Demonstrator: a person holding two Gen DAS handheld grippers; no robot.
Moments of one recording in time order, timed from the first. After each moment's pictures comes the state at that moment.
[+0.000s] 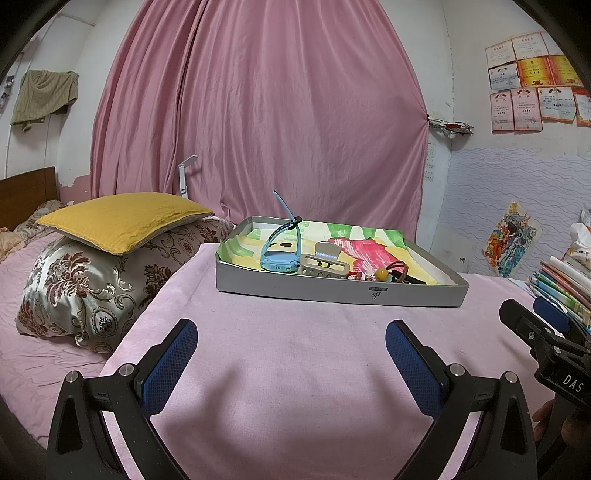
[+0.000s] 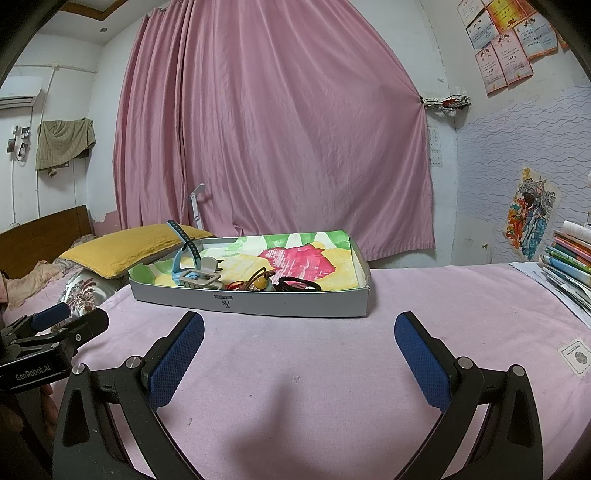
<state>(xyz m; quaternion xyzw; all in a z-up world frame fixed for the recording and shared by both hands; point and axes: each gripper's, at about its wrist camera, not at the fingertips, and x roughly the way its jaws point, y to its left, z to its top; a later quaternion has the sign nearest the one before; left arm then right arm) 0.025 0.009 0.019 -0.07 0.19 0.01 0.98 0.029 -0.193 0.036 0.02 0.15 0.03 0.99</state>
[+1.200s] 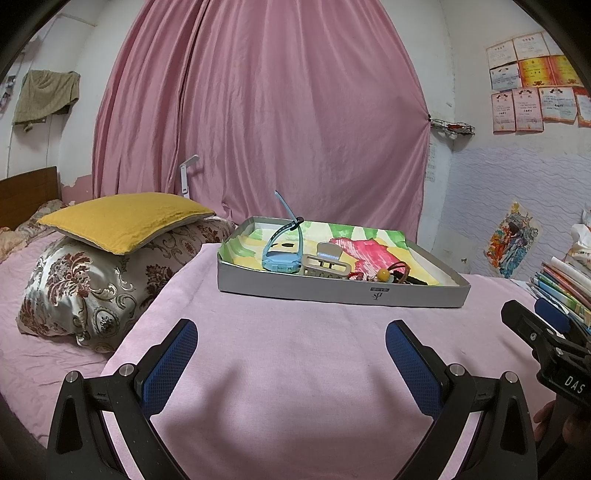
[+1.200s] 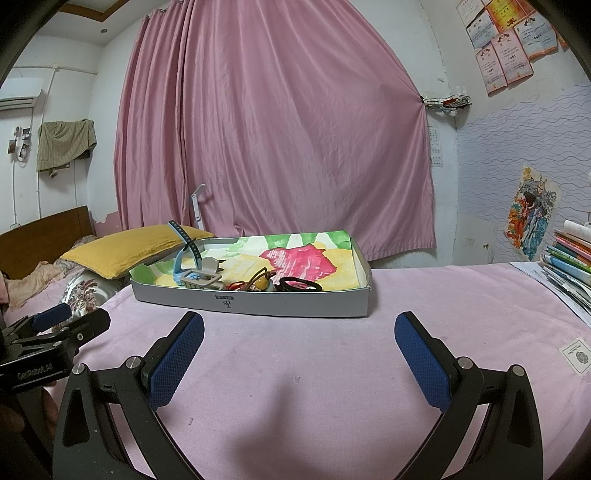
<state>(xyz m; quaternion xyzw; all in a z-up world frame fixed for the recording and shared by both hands) 0.025 0.010 0.017 -0.07 0.19 0.01 0.98 0.029 -0.193 0.036 0.02 0.15 0.03 0.99</state>
